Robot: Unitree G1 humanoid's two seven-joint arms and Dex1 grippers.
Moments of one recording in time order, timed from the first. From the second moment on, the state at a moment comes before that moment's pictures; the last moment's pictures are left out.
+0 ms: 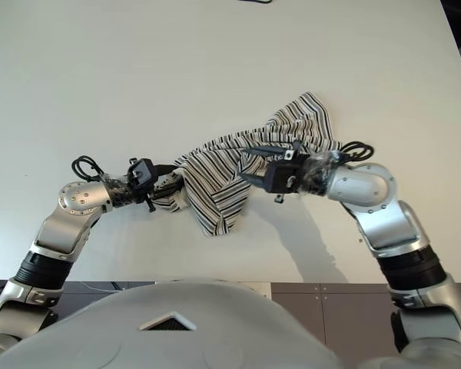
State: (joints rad) left arm 0.06 0.53 -0.31 -0.09 -0.09 0.15 -0.79; right arm -0.01 -0.79 0.33 -0.28 0.05 -0.20 0.84
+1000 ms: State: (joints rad) left arm 0.10 0.59 -0.35 -0.08 0.06 -0.09 -0.73; right arm 0.29 -0.99 0.13 -0.36 -0.02 -0.39 0.86
